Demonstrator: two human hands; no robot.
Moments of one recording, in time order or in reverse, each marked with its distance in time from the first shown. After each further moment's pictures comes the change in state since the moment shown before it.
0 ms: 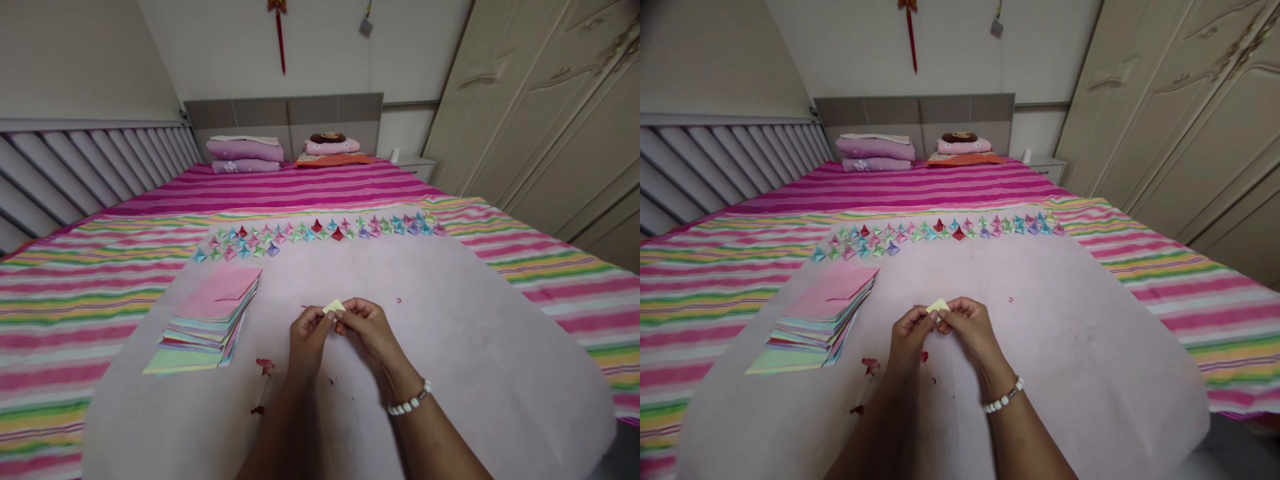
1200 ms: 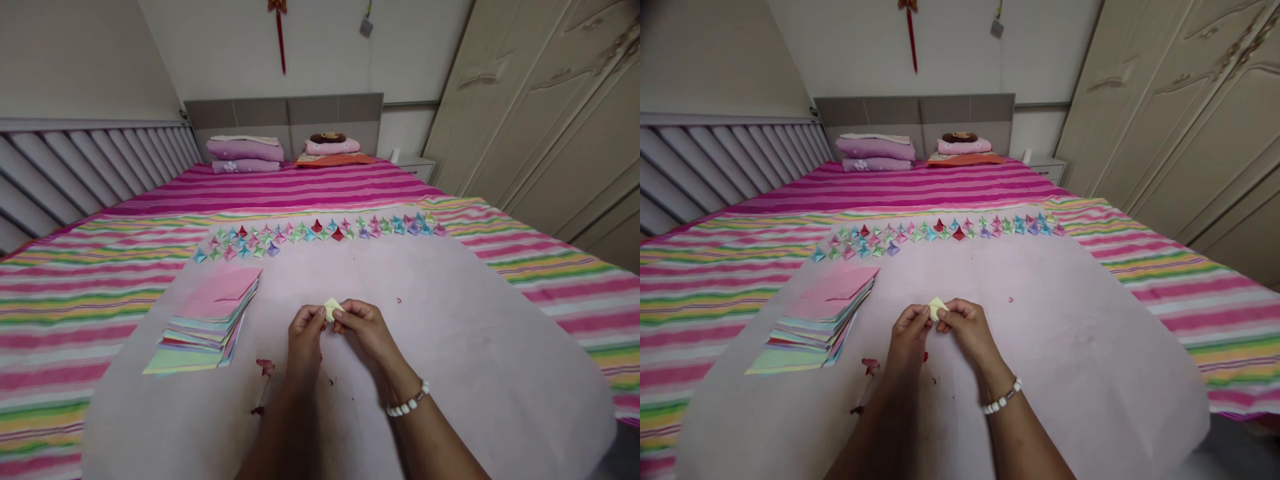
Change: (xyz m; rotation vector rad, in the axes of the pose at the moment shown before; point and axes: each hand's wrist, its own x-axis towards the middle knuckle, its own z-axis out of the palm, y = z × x) left_hand 0.005 -0.016 -0.001 -0.208 0.115 -0.111; right_hand 0.001 0.000 0.000 -0.123 -0.053 -0.020
